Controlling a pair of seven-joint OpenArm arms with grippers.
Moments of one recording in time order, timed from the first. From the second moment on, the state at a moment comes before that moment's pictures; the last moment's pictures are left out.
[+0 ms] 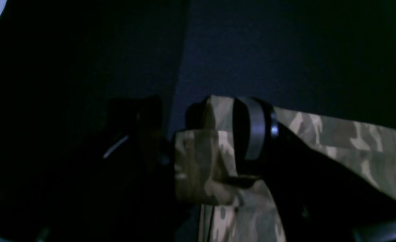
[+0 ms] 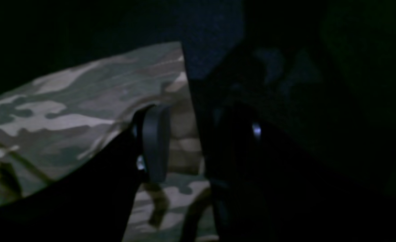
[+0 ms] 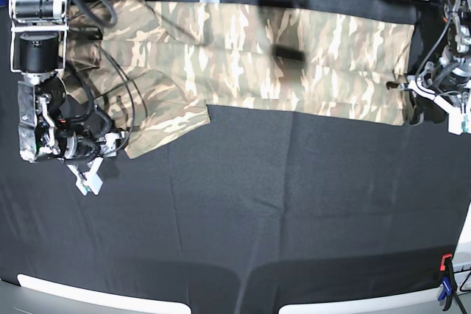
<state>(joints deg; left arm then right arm) 15.0 -16.5 -22.0 97.1 -24.8 -17.1 32.7 20.0 26.9 0.0 61.9 32.2 34.6 -60.9</state>
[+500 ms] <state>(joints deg) 15.0 -16.5 -22.0 97.1 -24.8 -17.1 32.6 20.0 25.6 -0.1 61.9 26.6 37.0 -59.5</state>
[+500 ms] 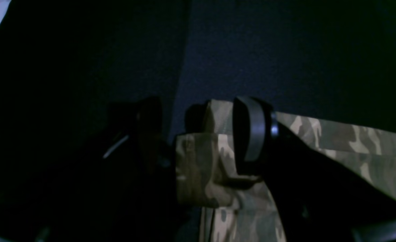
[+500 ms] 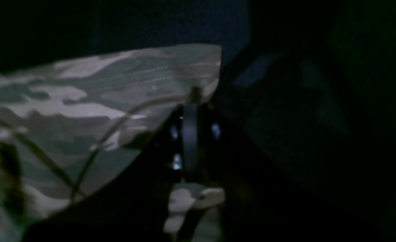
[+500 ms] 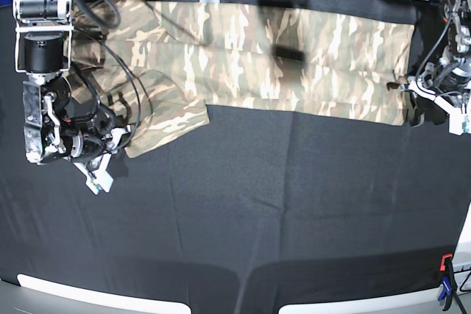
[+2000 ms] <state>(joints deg) 15.2 -16.4 -22.0 97.1 -24.8 -17.1 32.6 -31.7 24.1 6.4 125.4 26.8 37.6 -53.9</state>
